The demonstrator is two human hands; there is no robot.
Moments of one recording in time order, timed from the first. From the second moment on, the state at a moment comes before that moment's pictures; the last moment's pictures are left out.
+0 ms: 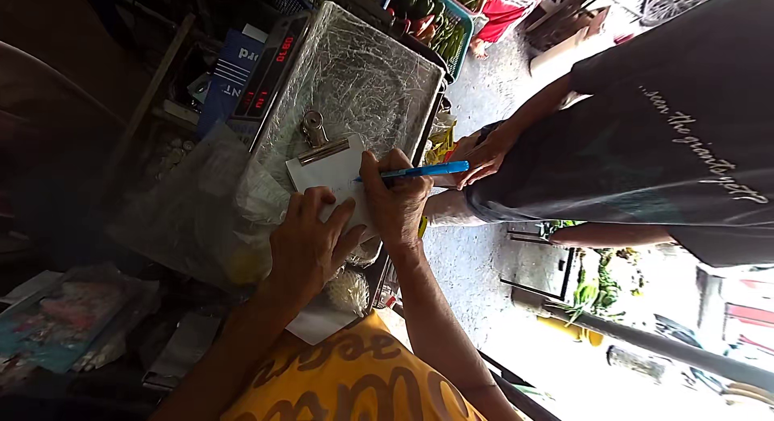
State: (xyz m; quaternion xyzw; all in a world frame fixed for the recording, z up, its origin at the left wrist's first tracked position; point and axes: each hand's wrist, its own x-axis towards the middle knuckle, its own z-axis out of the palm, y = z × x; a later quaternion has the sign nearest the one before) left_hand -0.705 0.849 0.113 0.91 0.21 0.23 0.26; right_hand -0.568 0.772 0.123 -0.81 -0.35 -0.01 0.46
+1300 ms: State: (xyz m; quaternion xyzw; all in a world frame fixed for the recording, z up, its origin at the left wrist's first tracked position) left_hand -0.705 0.851 0.115 0.92 0.21 0.22 0.26; right_hand -0.569 0.771 0.122 -0.80 -0.37 -0.01 0.47
